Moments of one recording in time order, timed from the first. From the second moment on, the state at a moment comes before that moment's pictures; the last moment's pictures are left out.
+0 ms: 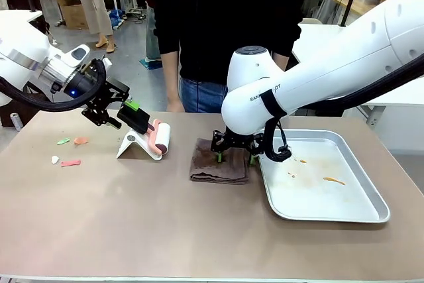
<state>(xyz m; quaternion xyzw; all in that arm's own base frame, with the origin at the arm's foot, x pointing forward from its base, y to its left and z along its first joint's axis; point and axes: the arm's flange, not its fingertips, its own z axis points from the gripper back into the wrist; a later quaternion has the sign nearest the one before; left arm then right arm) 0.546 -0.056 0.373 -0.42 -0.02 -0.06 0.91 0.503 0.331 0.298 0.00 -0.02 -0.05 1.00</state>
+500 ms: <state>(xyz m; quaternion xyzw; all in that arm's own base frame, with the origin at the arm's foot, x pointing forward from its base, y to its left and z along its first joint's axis) 0.549 -0.054 0.375 -0.42 -0.03 -0.05 0.91 0.504 0.331 0.298 0.00 -0.02 -0.05 1.00</state>
